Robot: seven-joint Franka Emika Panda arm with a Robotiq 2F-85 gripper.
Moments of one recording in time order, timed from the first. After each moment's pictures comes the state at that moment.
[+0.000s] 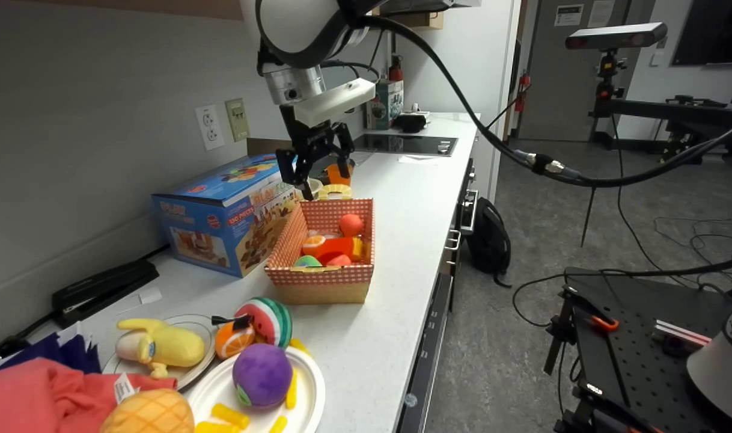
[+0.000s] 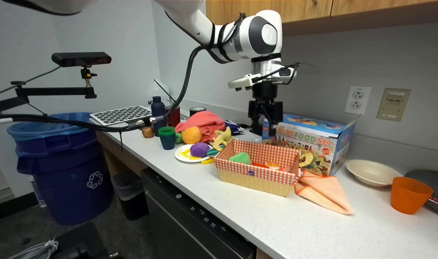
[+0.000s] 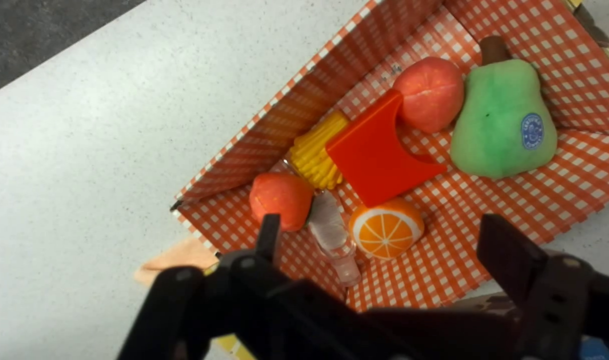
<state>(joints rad) 0.02 0.51 -0.01 -1.43 -0.15 1.84 0.44</state>
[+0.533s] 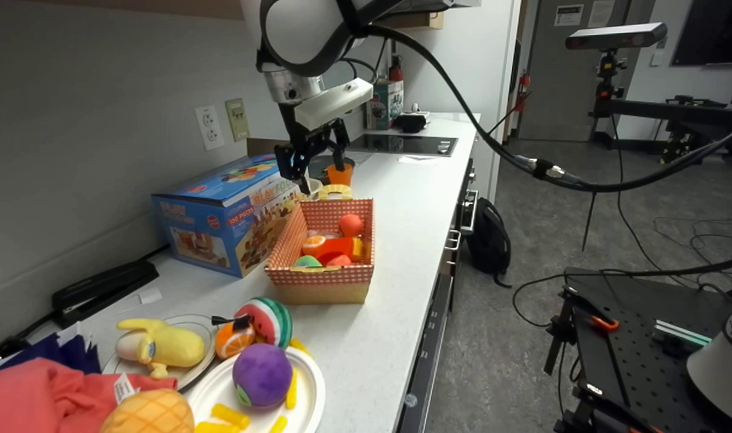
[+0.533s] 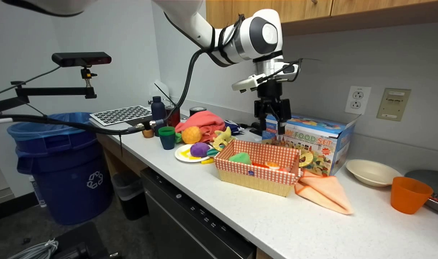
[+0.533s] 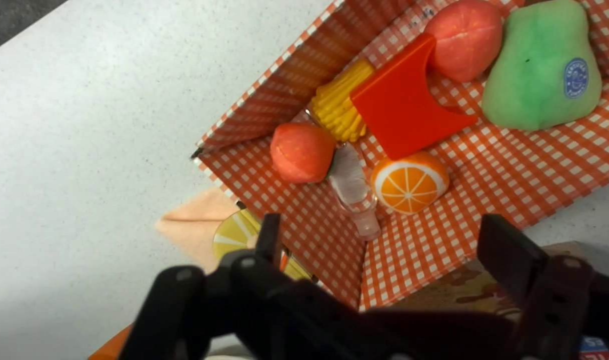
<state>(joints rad) 0.05 0.51 -0.05 -1.44 -0.21 1.92 0.44</state>
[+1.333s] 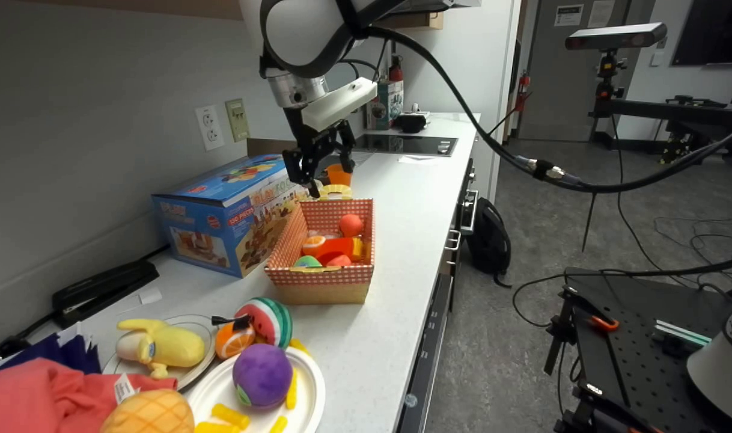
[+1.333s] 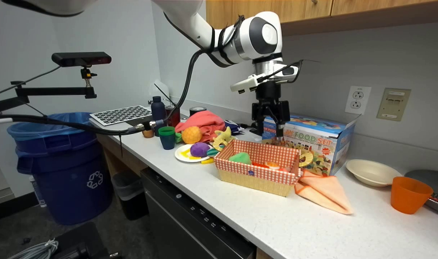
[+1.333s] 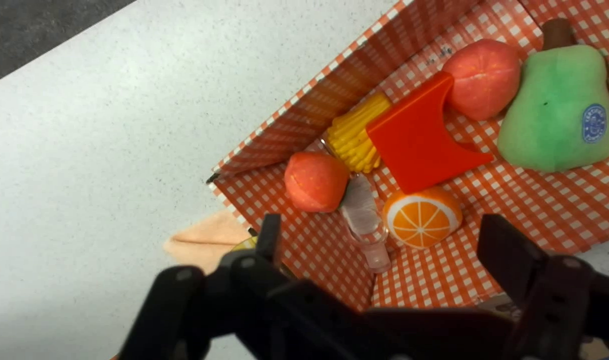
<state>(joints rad) 0.05 0.51 -0.05 -1.44 -0.21 1.85 0.40</state>
